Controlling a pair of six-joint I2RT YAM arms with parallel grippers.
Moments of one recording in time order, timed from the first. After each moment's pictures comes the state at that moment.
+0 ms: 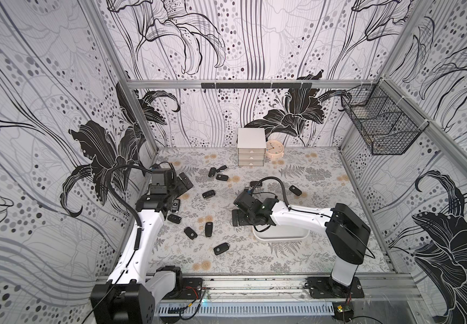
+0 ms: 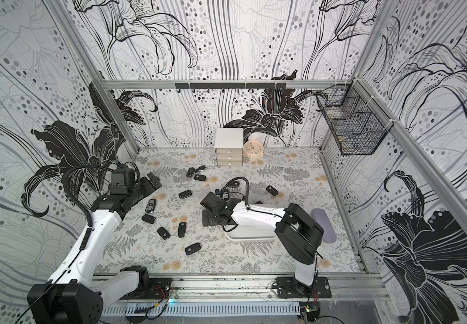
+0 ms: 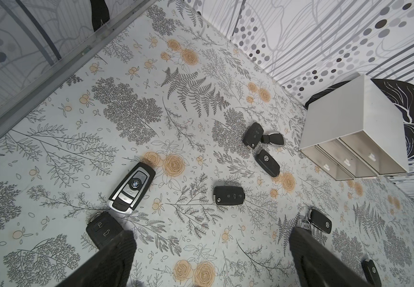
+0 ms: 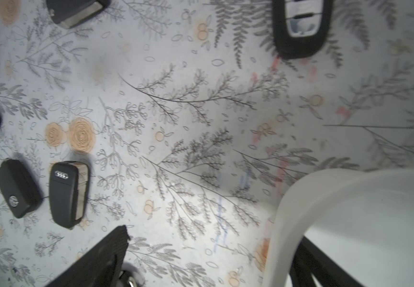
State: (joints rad) left arm 0.03 1.10 0.99 -0.62 -0.08 -0.61; right arm 1.00 1.87 1.30 -0.50 0.12 0.80
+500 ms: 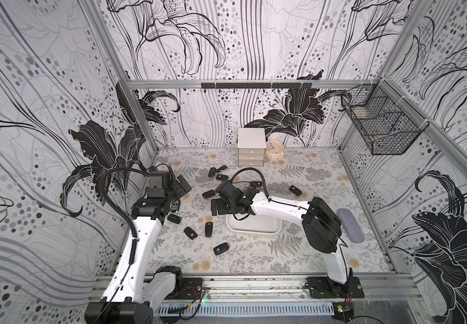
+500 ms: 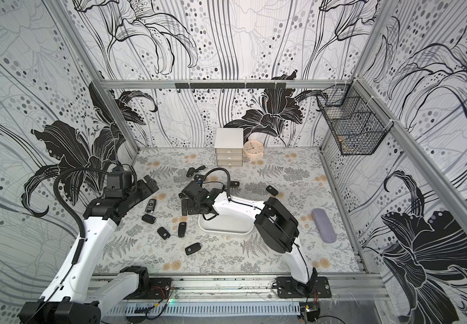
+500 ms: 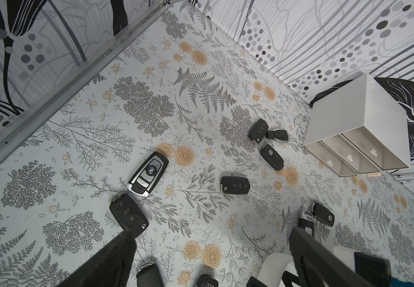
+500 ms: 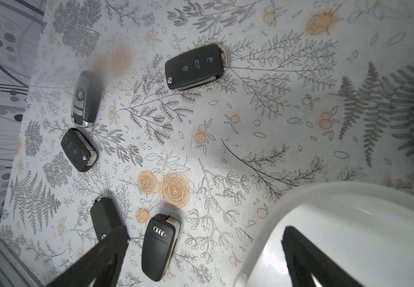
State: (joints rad) left arm 0.00 1.02 1.02 -0.74 -0.11 -0.61; right arm 1.00 2.08 1.65 -0.50 0.09 0.74
